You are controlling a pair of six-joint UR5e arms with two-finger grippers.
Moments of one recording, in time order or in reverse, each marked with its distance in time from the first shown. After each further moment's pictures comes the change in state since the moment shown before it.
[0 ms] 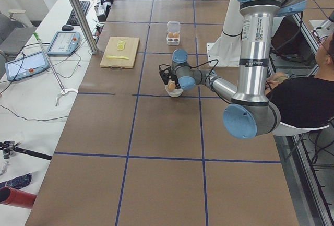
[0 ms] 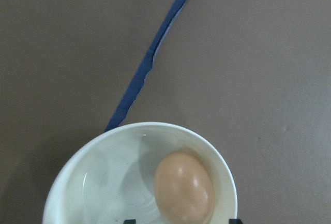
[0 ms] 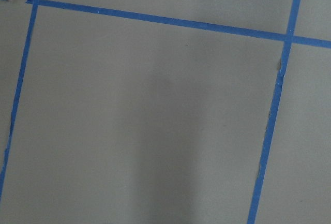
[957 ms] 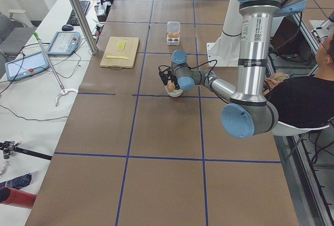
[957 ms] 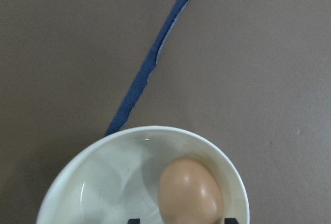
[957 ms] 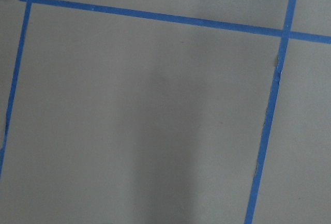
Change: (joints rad) left arm 0.004 -0.019 0.027 0.002 0.003 0.007; right arm 0.000 0.001 -0.014 0.001 -0.001 0.000
